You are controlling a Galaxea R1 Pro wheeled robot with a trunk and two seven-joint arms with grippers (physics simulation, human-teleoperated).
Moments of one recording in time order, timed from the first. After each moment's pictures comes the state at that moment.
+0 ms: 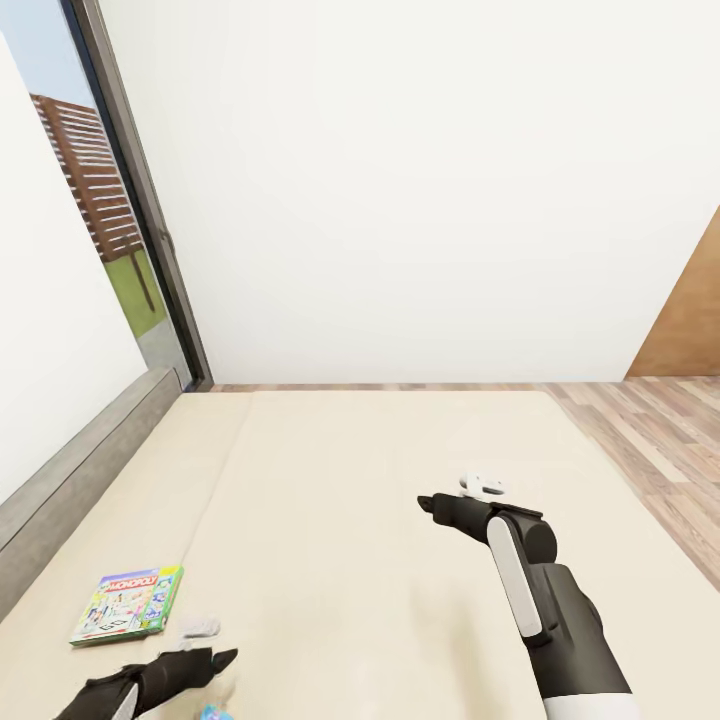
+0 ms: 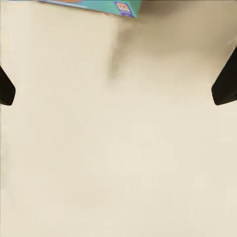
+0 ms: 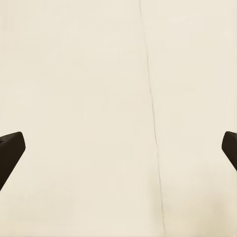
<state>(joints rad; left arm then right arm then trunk) -0.45 0.16 0.37 -0.36 -0.20 0.13 -0.59 -0.45 0.10 0.00 -1.44 -0.29 0.92 -0.11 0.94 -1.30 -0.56</state>
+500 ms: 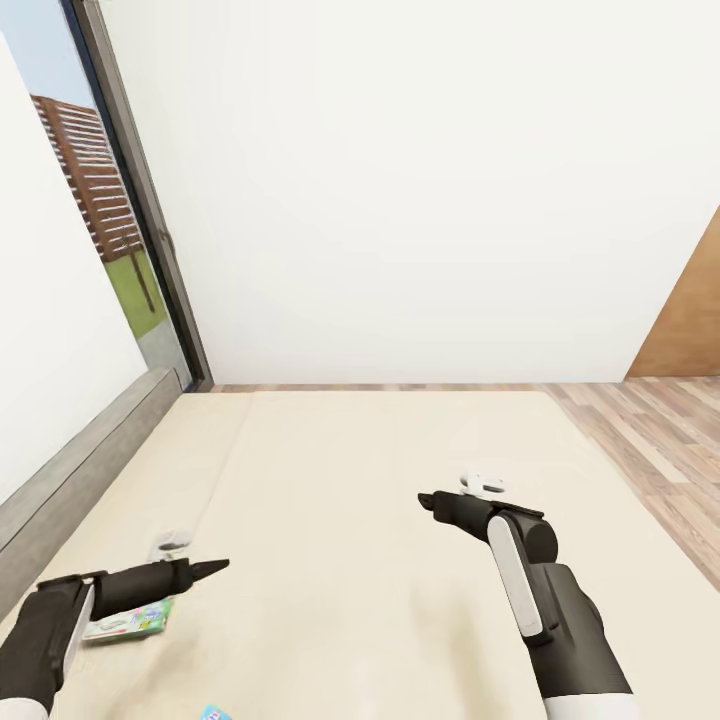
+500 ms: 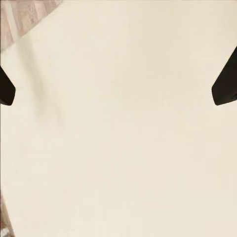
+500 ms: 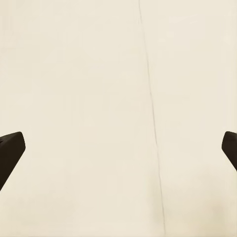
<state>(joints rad) -0.45 0.21 0.44 -0.93 -0.20 0.66 -1.11 -0.45 0.10 0.00 -1.44 -0.29 0.91 -0.10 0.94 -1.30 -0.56</state>
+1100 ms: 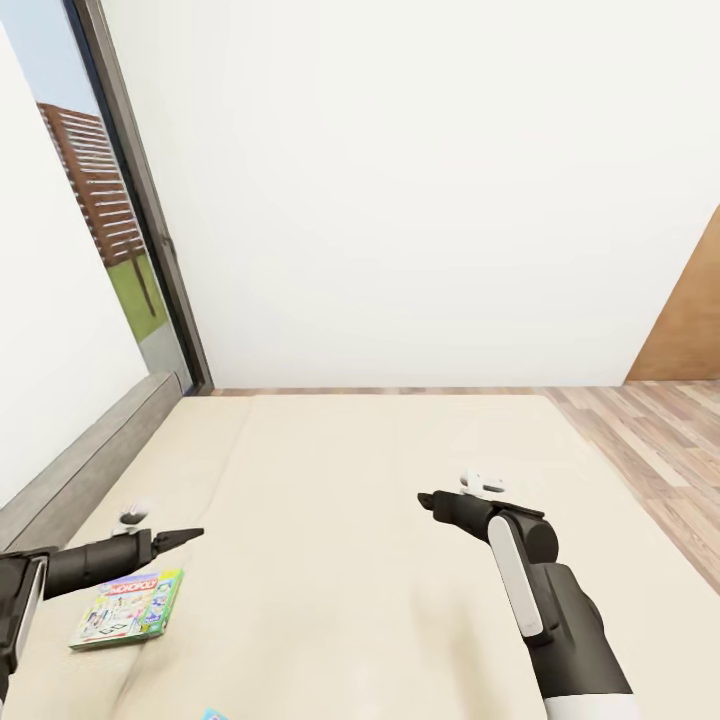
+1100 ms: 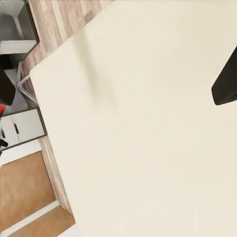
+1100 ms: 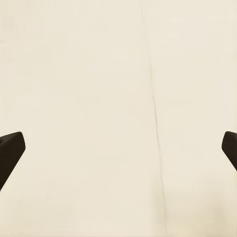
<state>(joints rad) -0.45 0.28 0.50 -1.12 -0.20 0.91 -1.38 -0.45 0.10 0.00 -1.45 -0.29 0.91 -0.10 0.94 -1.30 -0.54</state>
